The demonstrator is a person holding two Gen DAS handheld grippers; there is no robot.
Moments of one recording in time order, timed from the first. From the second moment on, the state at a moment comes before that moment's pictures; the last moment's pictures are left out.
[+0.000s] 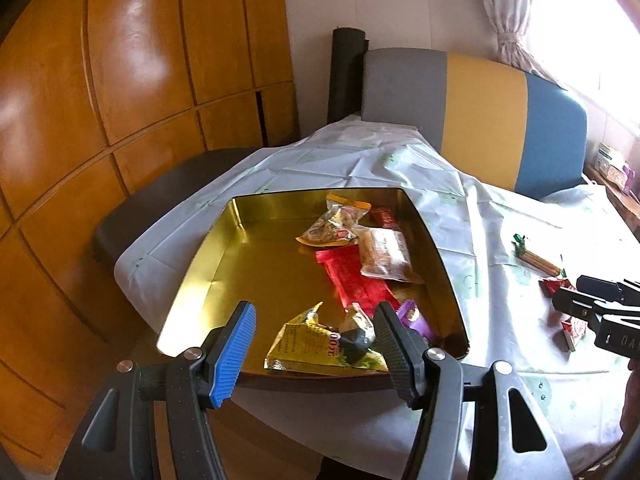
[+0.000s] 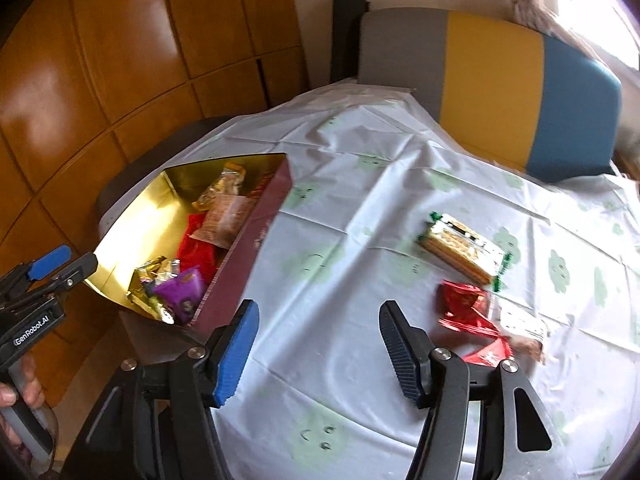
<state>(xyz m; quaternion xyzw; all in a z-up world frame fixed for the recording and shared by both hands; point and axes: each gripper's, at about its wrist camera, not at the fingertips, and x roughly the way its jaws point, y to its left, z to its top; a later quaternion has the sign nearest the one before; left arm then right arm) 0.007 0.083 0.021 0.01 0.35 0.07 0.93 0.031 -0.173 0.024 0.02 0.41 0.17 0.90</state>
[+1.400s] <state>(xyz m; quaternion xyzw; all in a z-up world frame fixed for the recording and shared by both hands) 0.012 0.041 0.009 0.05 0.38 0.01 0.93 0.035 -0.341 0.039 0.00 0.41 -0.01 0.91</state>
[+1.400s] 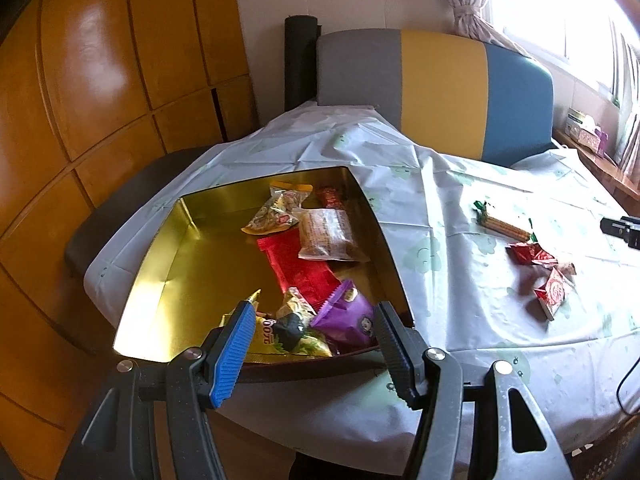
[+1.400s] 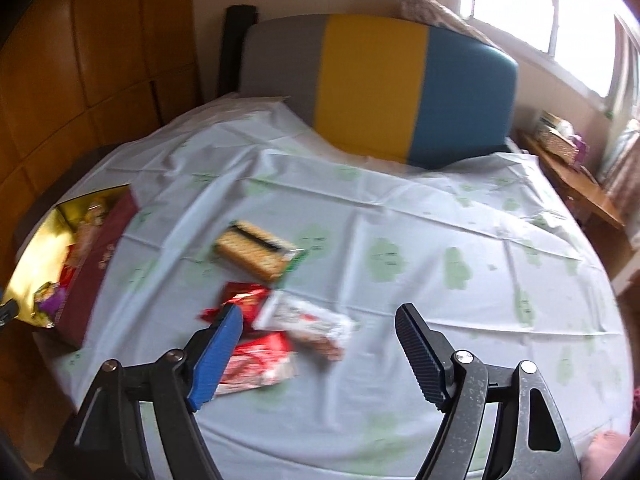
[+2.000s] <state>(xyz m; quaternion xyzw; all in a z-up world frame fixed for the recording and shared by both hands) 0.022 -0.038 -0.009 0.09 0.42 -0.13 0.89 0.041 -0.444 0.009 0.15 0.44 -0.14 0.87</state>
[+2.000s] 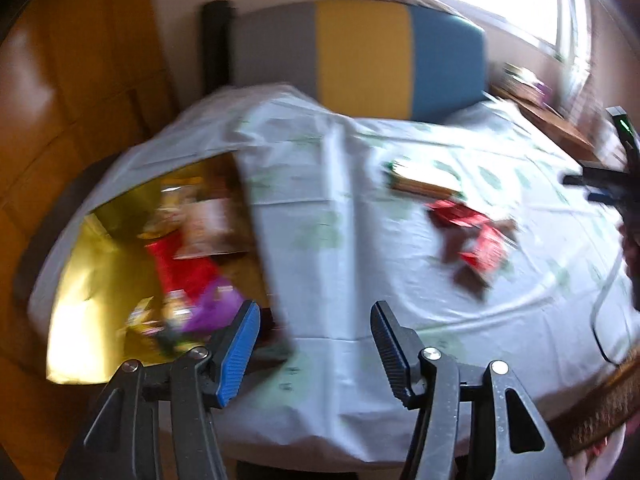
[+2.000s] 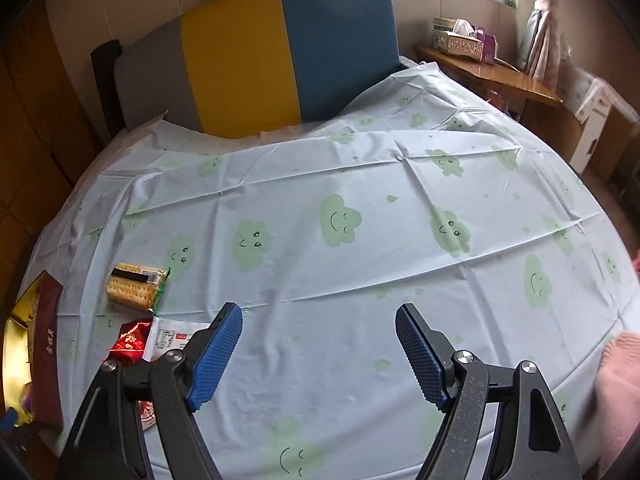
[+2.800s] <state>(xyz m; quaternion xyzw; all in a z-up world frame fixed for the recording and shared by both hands) 0.067 -0.209 -0.058 0.25 0.43 -0.35 0.80 0.041 -0.445 0.015 0.18 0.43 -0.13 0.88</state>
